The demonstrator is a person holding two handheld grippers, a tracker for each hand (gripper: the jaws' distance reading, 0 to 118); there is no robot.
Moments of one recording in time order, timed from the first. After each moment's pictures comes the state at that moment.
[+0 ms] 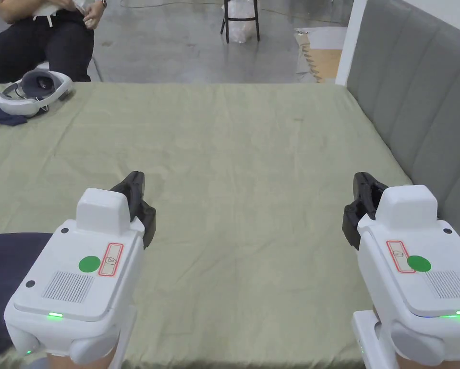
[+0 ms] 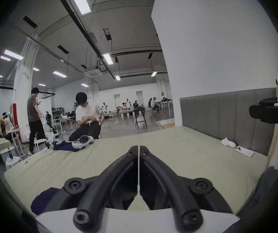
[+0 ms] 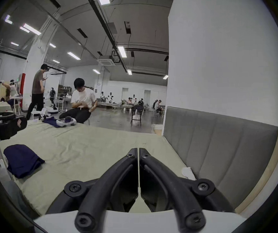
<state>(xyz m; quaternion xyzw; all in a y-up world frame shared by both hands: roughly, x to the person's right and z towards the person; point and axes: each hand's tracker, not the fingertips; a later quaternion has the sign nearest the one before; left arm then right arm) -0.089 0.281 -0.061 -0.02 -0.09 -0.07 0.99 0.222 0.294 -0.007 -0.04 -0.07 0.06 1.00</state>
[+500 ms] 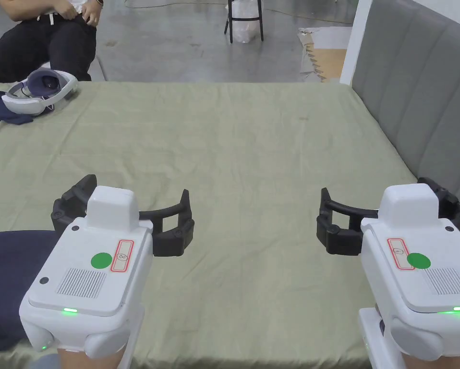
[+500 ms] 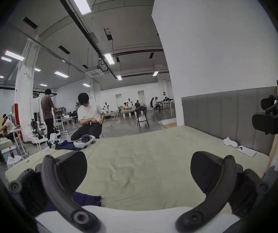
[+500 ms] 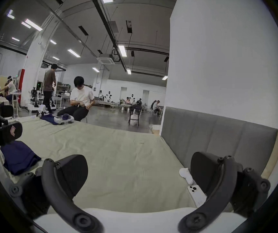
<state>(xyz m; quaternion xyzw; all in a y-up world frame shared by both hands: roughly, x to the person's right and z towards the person) -0.092 0.278 -0.063 -0.01 -0.08 -0.06 0.99 0.227 0.290 -0.012 -0.04 -0.08 0.07 0.99</state>
